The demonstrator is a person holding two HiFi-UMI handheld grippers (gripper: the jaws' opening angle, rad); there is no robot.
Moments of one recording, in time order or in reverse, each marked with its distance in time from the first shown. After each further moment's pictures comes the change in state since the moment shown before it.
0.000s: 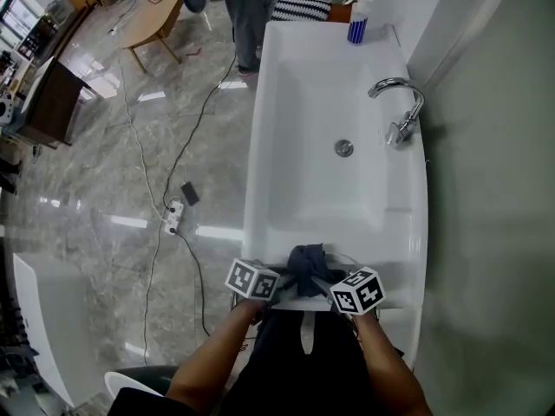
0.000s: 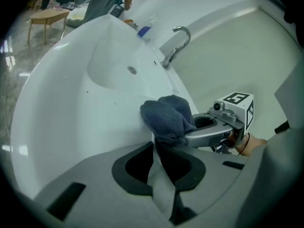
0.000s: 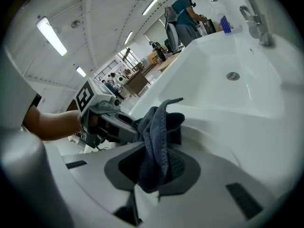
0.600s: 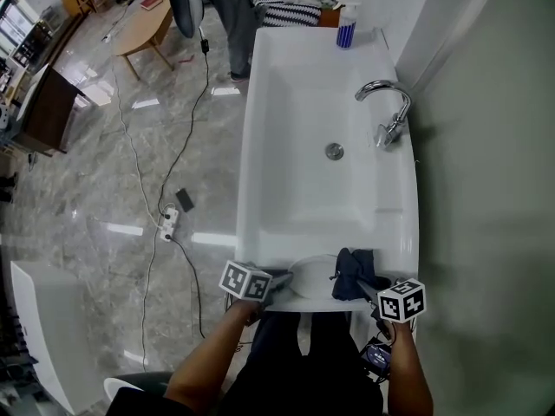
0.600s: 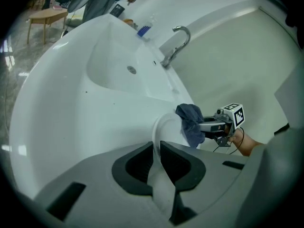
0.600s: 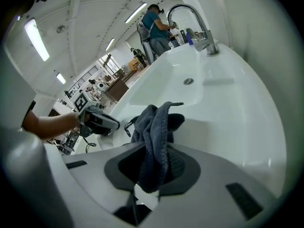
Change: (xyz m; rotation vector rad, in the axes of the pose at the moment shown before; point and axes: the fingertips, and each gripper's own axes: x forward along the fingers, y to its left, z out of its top) left arm 0.002 0.000 -0.001 -0.004 -0.001 -0.006; right arm -0.111 -0.080 -0.045 0.122 -0.071 -0.219
